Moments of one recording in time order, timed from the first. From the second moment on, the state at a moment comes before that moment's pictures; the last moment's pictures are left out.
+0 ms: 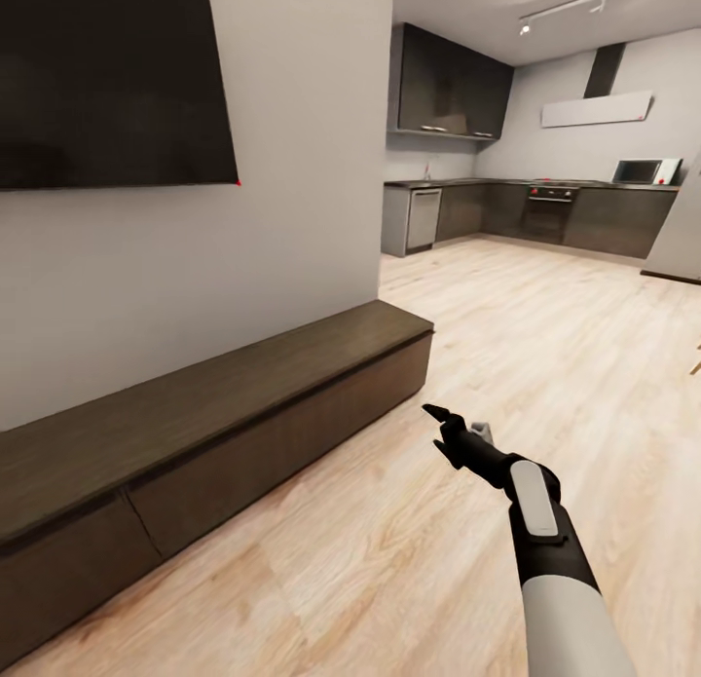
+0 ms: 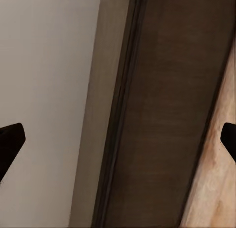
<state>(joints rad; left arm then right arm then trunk) 0.43 -0.17 1.17 -1.07 1.02 0.41 -0.50 -0.63 0.14 -0.42 -1.08 -0.85 0.78 0.07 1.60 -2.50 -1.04</state>
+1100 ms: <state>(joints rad) 0.43 -0.17 1.17 -1.07 1.02 0.41 -0.50 -0.63 0.14 -0.43 -1.10 -0.85 0.78 0.06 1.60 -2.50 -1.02</state>
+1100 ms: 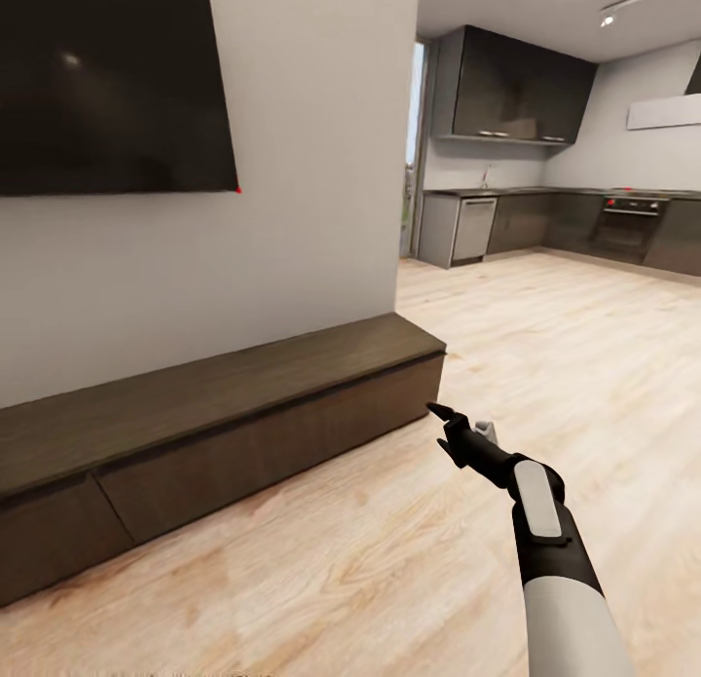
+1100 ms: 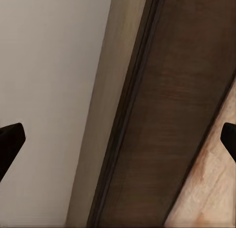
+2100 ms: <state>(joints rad) 0.43 -0.17 1.17 -1.07 1.02 0.39 -0.50 -0.60 0.14 -0.43 -1.10 -0.86 0.78 0.06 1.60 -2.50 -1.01</state>
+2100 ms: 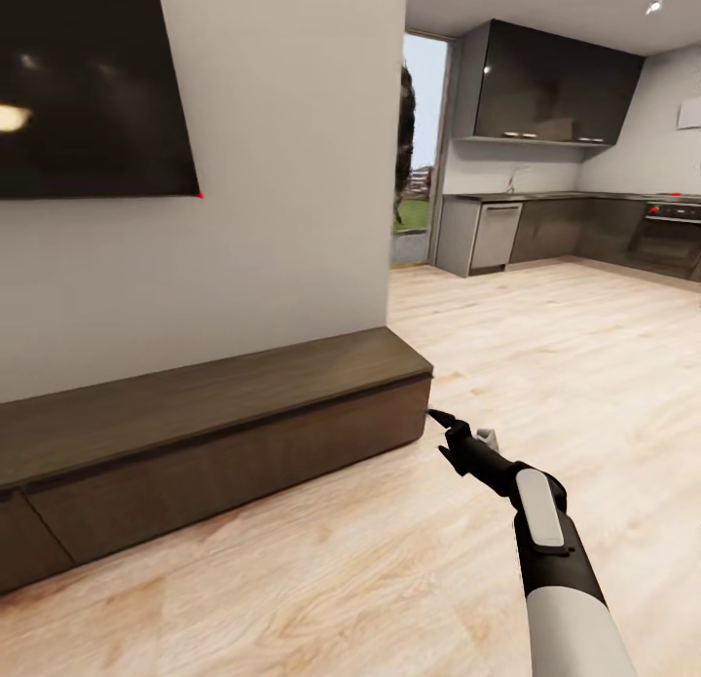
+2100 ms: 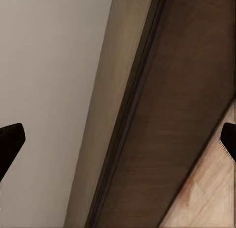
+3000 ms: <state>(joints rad) 0.33 -0.14 1.08 -1.50 0.91 0.55 -0.18 -0.60 0.14 -0.43 -1.09 -0.88 0.78 0.05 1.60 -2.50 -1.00</state>
